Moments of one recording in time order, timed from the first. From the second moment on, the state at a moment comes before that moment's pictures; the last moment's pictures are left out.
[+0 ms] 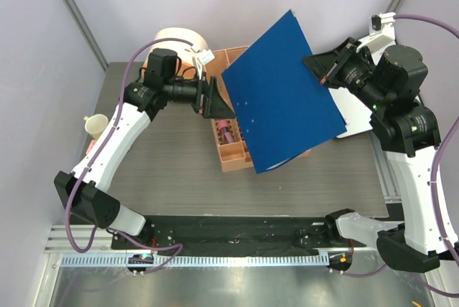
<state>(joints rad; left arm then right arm) -0.42 1.47 1.58 -0.66 0.96 -0.22 0.29 1.14 1.76 -0.69 -0.18 0.58</state>
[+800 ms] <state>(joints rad) -0.42 1.52 1.54 -0.45 0.88 -0.46 0.30 1.20 1.61 -0.49 -0.06 0.48</state>
